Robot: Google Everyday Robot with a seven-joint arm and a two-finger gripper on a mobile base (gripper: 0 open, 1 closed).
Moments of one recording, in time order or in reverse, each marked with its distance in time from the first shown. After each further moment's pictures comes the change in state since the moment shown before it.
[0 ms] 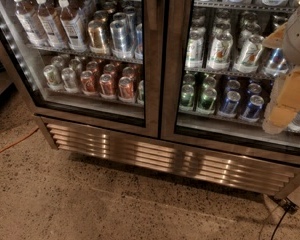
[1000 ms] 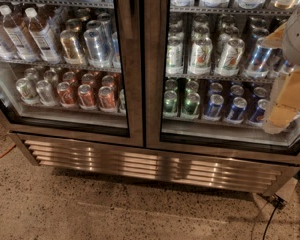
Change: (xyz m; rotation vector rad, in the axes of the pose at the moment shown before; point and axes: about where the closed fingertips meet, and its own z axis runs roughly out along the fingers) arm 0.000 0.000 0.000 0.000 0.000 0.000
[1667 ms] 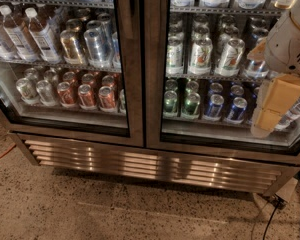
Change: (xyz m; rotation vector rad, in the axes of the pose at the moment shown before) arm -0.007 0.000 0.032 -0.100 -0.008 -0.012
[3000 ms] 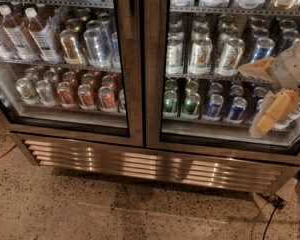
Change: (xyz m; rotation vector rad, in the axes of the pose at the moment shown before) arm 0.018 -0.029 0.054 -0.096 -0.478 -0.045
